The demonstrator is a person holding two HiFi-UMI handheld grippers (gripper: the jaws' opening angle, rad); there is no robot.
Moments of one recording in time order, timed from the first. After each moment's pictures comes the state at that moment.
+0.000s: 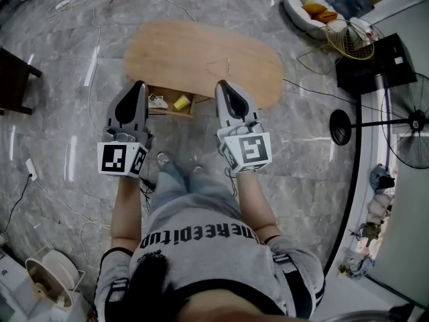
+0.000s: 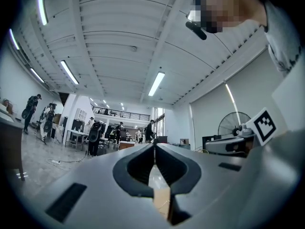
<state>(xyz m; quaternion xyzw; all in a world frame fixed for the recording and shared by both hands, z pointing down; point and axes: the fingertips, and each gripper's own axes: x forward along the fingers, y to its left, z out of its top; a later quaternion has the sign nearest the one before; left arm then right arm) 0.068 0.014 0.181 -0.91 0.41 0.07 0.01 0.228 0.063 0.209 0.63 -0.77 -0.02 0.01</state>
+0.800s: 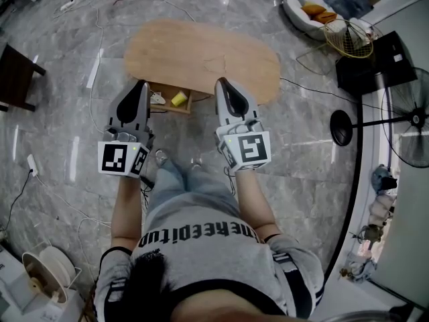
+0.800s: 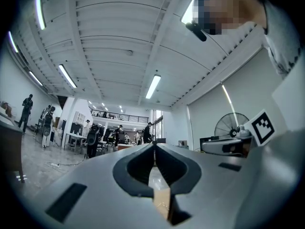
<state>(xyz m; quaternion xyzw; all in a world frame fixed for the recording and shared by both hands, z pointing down) 0.090 0.079 0.165 -0.91 0.40 0.08 0.03 0.244 0.119 0.192 0.63 -0.78 -0.04 -0.01</state>
